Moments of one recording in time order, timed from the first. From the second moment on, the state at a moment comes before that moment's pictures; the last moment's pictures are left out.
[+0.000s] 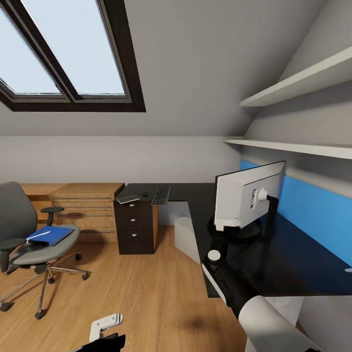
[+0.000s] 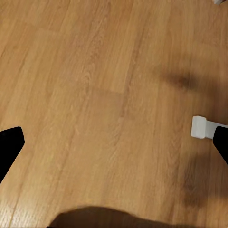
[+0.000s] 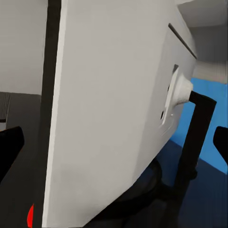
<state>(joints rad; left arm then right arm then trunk) 0.10 -0.13 0.05 -1.53 0.22 0.80 0.26 -0.68 0.10 0.41 -0.81 0.03 -0.01 -0.80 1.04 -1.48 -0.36</state>
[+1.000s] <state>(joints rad) 0.10 -0.13 0.05 -1.54 0.22 0.80 0.26 -0.68 0.10 0.42 -0.80 0.07 -0.05 -0.80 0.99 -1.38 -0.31</state>
